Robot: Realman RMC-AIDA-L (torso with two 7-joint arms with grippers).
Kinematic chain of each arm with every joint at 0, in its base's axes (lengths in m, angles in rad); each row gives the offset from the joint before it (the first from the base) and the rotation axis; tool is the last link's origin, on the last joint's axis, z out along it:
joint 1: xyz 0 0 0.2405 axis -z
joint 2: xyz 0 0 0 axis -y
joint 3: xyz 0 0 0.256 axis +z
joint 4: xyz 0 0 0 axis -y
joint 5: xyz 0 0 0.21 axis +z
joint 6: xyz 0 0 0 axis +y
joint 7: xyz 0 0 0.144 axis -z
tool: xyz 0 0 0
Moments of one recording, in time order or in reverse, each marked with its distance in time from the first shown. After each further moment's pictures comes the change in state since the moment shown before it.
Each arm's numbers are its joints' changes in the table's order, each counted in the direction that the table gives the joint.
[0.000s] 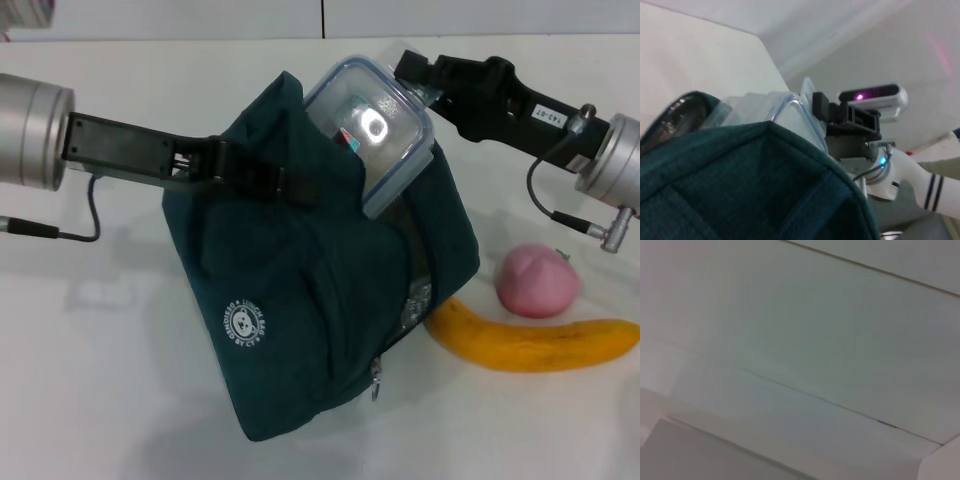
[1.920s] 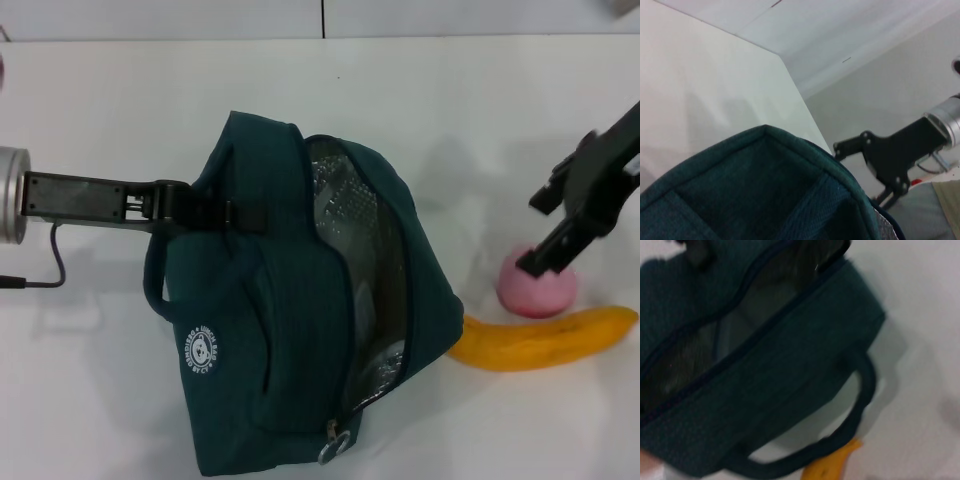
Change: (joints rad) left arm -0.096 -0.047 -0.012 0.159 -0.026 -0.061 -0.173; right arm -0.121 0.052 -0.218 1.168 -1.254 -0.413 -0.382
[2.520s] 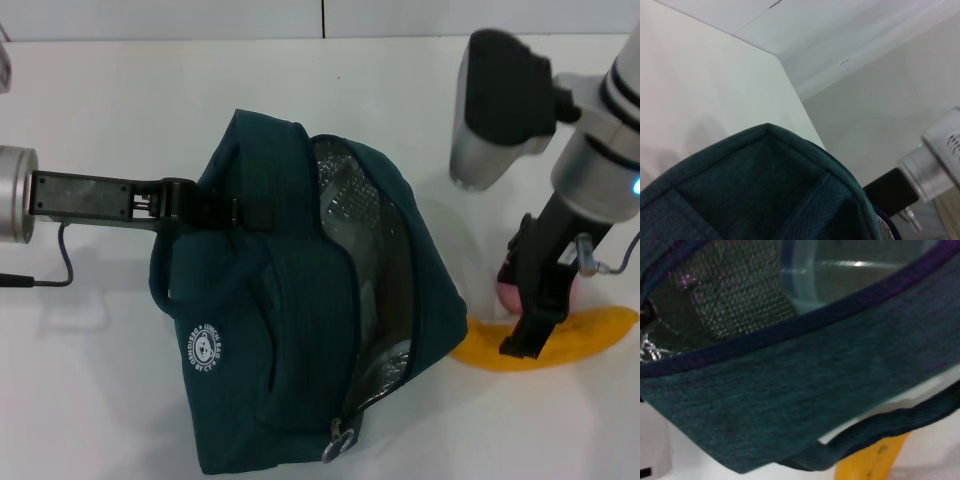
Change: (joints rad) left arm 0.009 0.003 0.000 0.022 -0.004 -0.008 -0.001; right arm -0.010 -0.052 -0.413 -0.028 -0.021 0.126 -0.054
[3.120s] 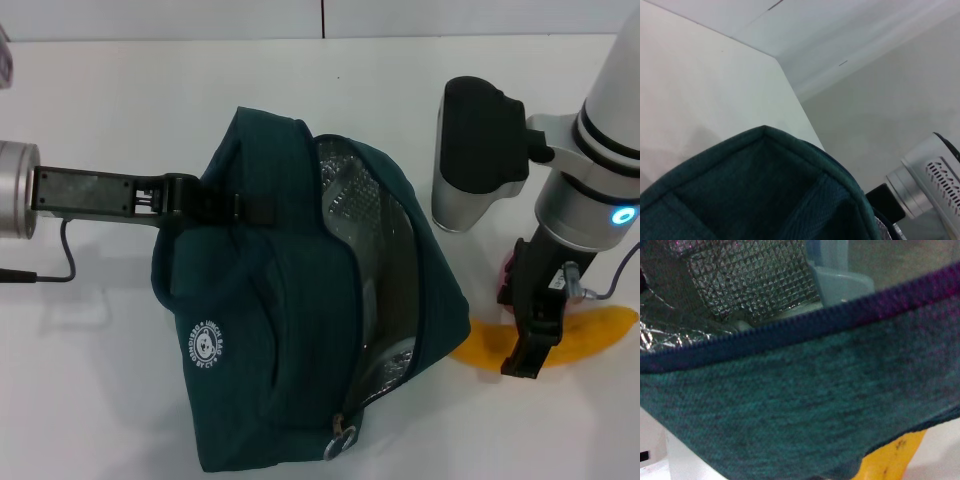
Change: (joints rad) left arm 0.006 0.000 0.000 0.001 -0.003 -0.004 0.000; right arm -0.002 0.000 -0.124 -0.046 0.017 0.064 -0.037
